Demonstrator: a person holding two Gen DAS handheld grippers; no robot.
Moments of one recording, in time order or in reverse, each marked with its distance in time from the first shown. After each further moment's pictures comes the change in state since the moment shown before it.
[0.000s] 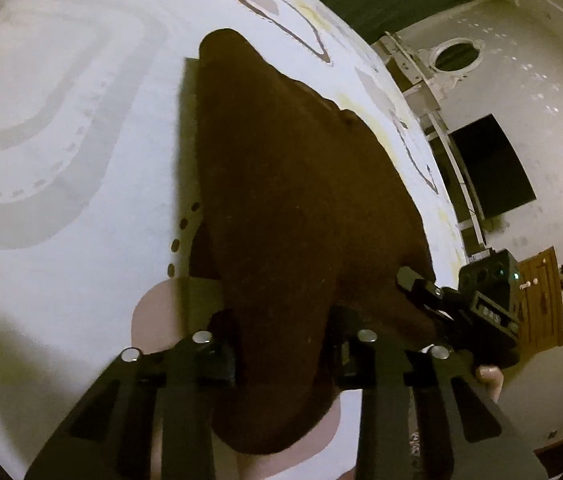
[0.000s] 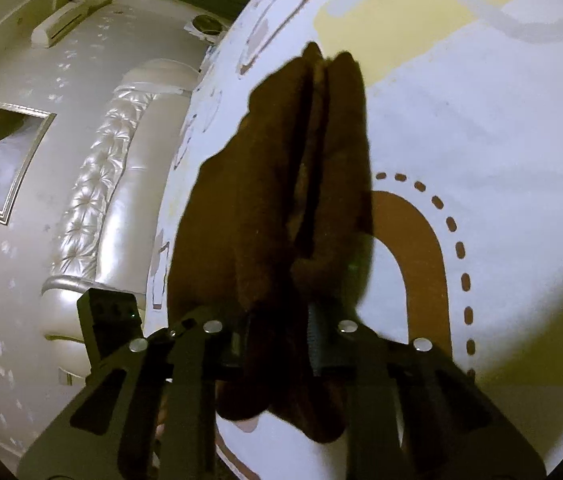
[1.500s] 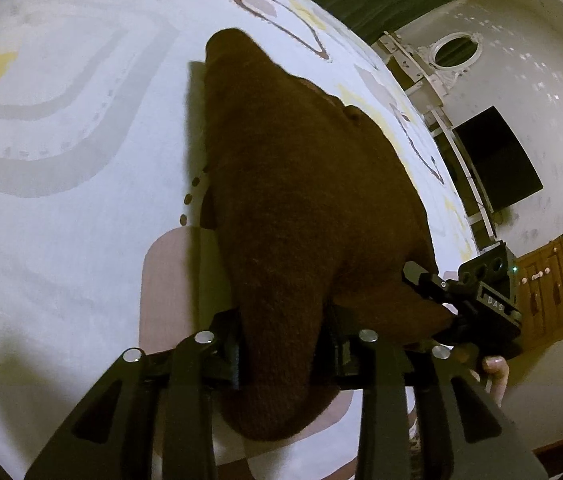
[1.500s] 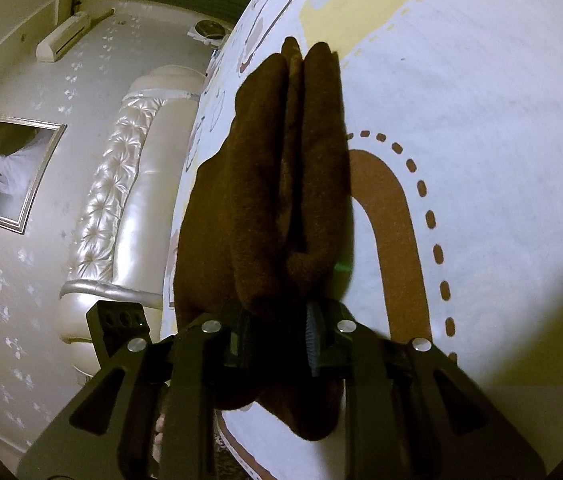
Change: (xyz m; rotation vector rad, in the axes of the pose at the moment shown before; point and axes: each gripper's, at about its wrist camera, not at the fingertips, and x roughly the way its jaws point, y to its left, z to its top) left arm -0.003 -0.010 -0.025 0.061 -0.038 0.047; right arm -0.014 -0.029 -0.019 0.056 0.002 0.070
